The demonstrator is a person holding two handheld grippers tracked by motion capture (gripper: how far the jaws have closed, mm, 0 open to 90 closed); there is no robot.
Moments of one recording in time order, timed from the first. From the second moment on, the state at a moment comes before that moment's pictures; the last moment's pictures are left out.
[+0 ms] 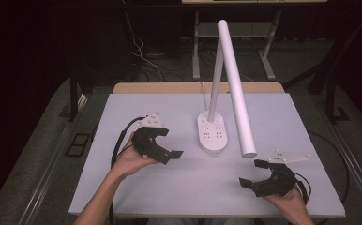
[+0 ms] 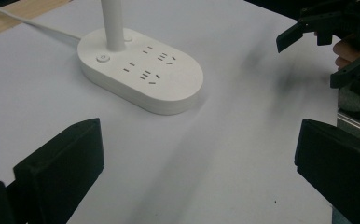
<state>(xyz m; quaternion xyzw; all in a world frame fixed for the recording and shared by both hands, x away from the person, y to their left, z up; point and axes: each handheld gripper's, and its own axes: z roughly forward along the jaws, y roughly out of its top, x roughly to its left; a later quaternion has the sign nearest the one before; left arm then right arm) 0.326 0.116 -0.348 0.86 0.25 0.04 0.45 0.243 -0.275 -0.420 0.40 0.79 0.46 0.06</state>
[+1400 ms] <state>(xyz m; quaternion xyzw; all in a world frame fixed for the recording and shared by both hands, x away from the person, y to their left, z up) 0.382 0.077 -0.333 0.88 0.21 0.05 0.42 0.243 -0.276 -0.420 0.40 0.79 0.46 0.06</state>
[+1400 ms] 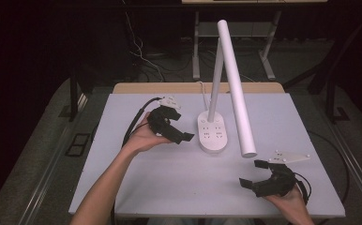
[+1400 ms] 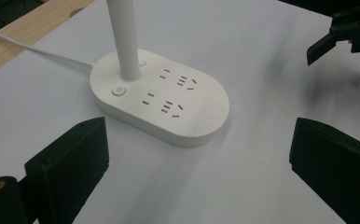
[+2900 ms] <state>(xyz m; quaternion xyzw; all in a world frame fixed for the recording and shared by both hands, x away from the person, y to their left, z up) 0.457 0.070 -0.355 0.83 0.31 0.03 0.46 0.244 -0.276 -0.422 0.40 0.79 0.46 0.05</state>
